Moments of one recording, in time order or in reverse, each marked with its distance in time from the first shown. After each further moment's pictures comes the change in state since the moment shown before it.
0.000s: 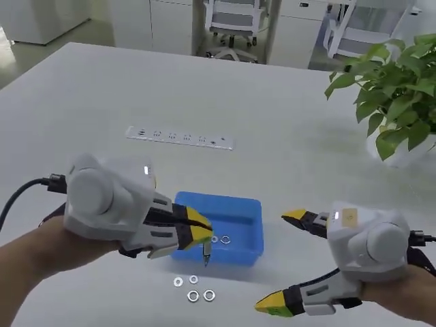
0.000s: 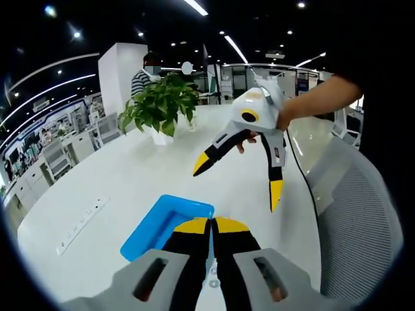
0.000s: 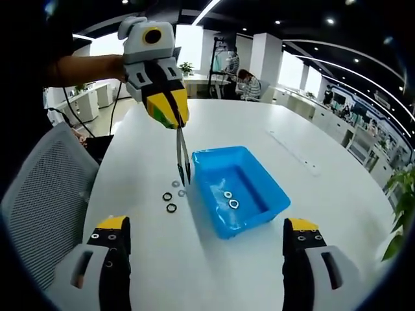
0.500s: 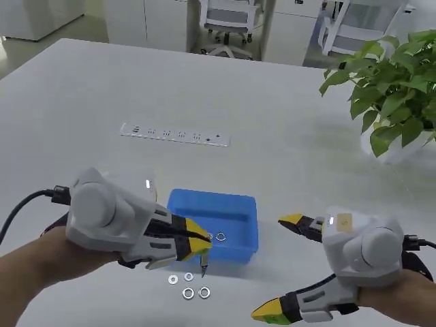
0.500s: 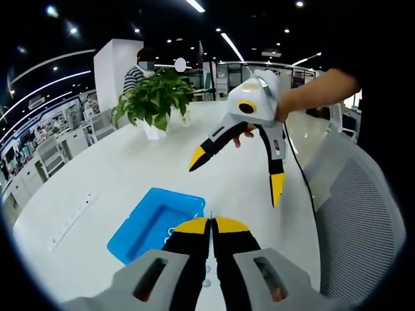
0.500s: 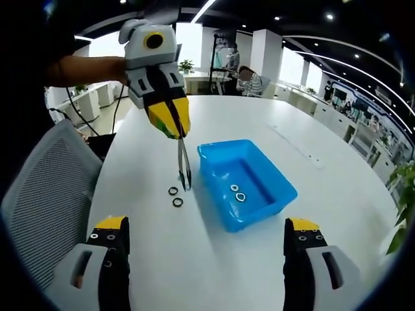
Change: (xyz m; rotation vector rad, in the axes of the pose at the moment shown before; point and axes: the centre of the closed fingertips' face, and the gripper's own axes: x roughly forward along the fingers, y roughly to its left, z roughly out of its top) left arm 0.012 -0.013 -0.013 -0.005 0.018 -0.038; right arm 0.000 0.010 -0.009 0.017 0.020 0.016
